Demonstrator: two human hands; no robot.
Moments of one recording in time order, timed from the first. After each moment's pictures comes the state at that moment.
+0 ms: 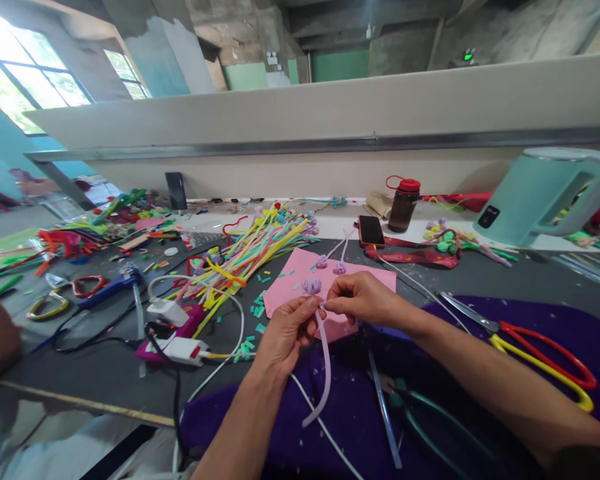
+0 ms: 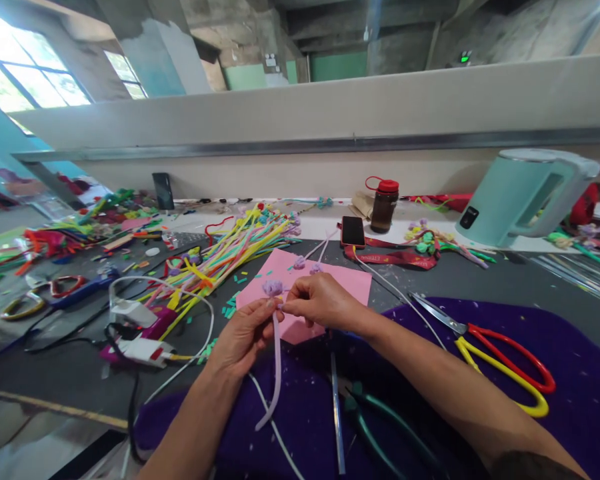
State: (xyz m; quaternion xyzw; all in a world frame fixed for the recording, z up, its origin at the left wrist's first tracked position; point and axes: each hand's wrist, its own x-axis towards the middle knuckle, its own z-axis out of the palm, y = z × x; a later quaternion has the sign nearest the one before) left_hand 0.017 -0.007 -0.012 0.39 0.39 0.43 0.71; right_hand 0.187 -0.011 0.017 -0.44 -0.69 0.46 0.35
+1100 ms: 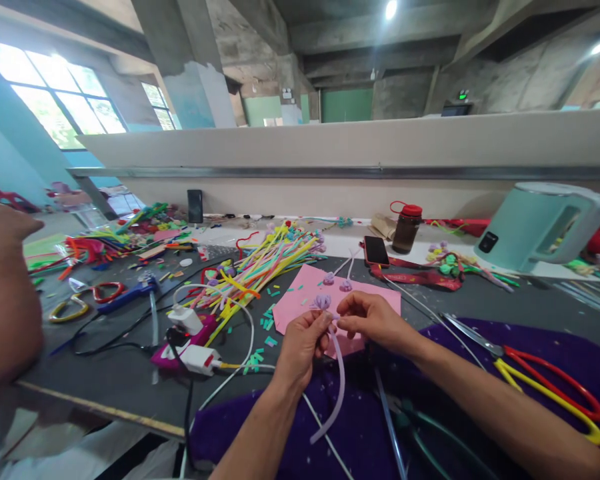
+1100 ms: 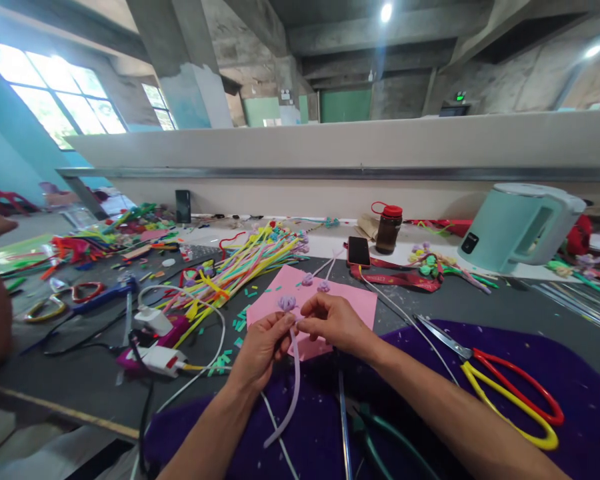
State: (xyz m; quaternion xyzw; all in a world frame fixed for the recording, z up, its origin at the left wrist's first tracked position) left_hand 0.024 -0.014 -0.017 0.47 0.40 0.47 0.63; right_hand 0.182 -0.019 -0.002 -0.45 -0.63 0.48 0.42
